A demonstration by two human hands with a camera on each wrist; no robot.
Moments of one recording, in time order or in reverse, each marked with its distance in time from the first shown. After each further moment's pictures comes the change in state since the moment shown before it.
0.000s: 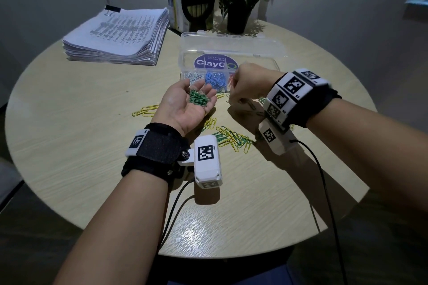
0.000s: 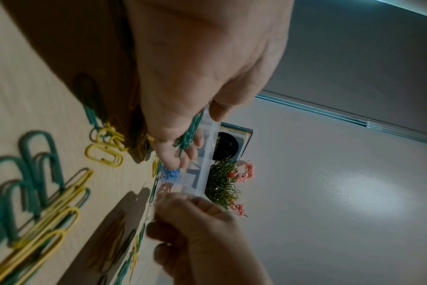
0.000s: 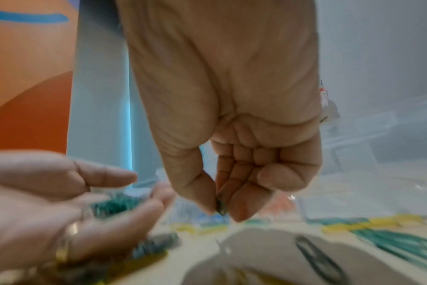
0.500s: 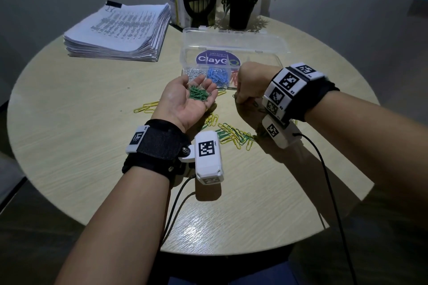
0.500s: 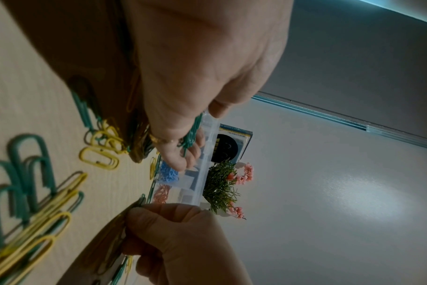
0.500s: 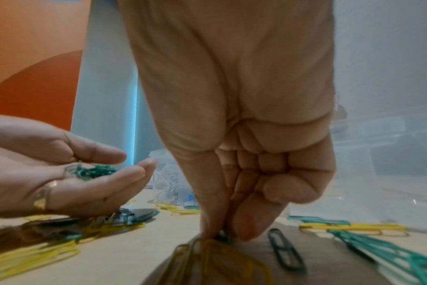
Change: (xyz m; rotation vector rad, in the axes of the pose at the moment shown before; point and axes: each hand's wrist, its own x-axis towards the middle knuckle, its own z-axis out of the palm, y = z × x) left_hand -0.001 0.003 -0.002 -0.087 -0.019 0.005; right_hand 0.007 0.000 0.000 -0.309 -0.034 -0.006
